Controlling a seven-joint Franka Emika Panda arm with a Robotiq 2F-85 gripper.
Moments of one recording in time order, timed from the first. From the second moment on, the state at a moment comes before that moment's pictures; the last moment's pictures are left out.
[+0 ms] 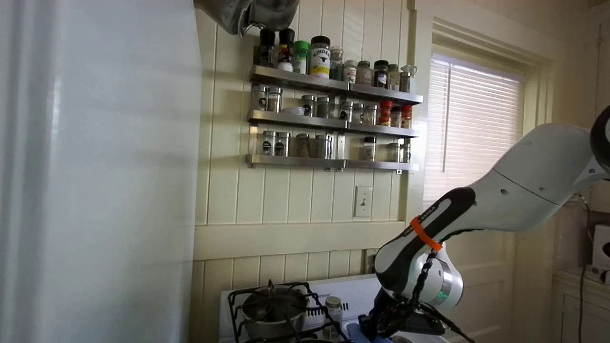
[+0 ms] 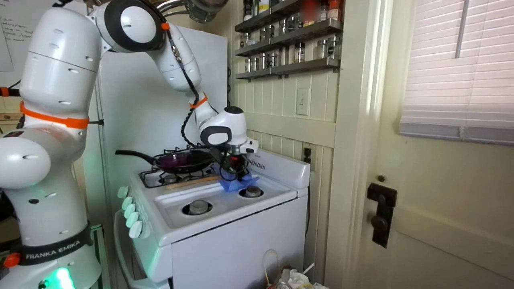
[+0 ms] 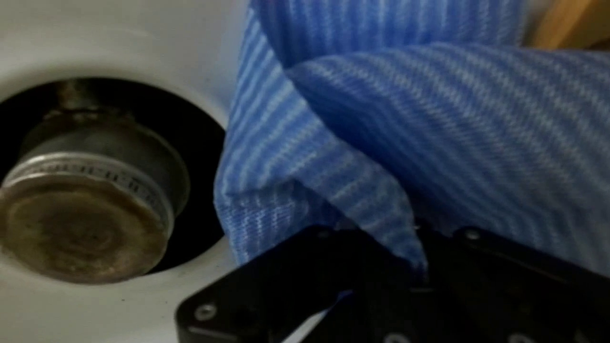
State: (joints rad) arm -0.25 0.28 0.43 -2.31 0.50 2.87 -0.34
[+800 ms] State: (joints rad) arm -0.16 0.03 0.27 -2.59 0.67 2.65 -0.43
